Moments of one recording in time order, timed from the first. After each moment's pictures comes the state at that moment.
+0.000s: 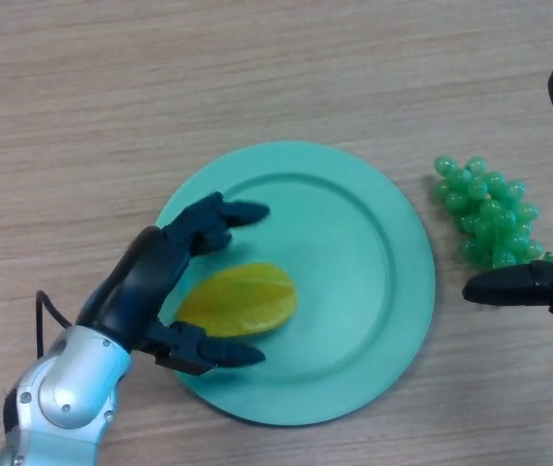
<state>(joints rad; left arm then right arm) -0.06 0.20 -0.12 -0.31 0.38 0.23 -0.30 -0.06 -0.27 -0.19 -0.80 0.24 0.54 0.12</state>
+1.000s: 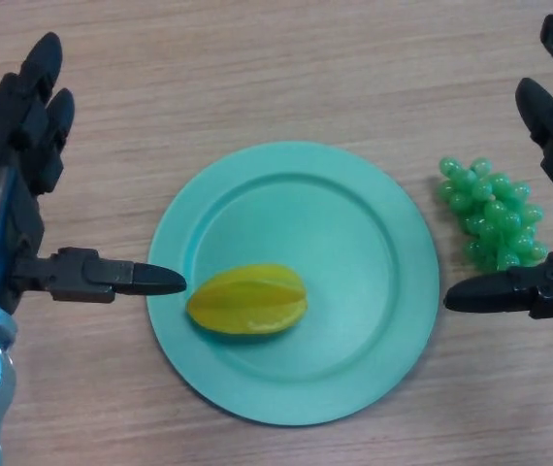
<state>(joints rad) -0.09 0.26 0.15 -0.44 -0.14 0.22 -0.09 -0.08 -0.27 -0.15 -0.76 0.23 0.55 0.15</state>
